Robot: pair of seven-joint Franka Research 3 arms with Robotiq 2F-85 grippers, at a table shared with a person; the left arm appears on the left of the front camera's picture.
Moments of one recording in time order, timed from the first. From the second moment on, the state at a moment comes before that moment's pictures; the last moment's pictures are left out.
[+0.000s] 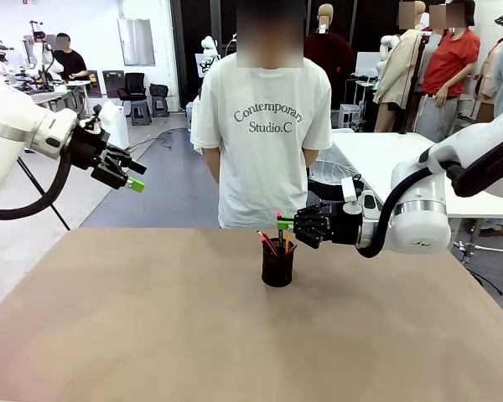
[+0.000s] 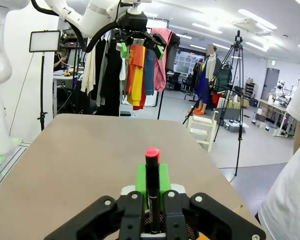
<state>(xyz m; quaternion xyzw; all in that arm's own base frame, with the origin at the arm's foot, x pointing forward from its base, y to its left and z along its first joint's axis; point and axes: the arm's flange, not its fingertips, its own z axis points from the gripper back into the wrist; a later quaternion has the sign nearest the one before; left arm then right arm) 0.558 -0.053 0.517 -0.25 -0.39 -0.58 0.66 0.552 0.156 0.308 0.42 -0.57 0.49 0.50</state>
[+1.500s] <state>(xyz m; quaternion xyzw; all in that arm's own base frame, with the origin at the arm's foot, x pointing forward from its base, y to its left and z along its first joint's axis) 0.558 -0.053 0.517 -0.25 -0.39 -0.58 0.66 0.551 0.158 0.293 0.43 -0.56 0.48 0.51</state>
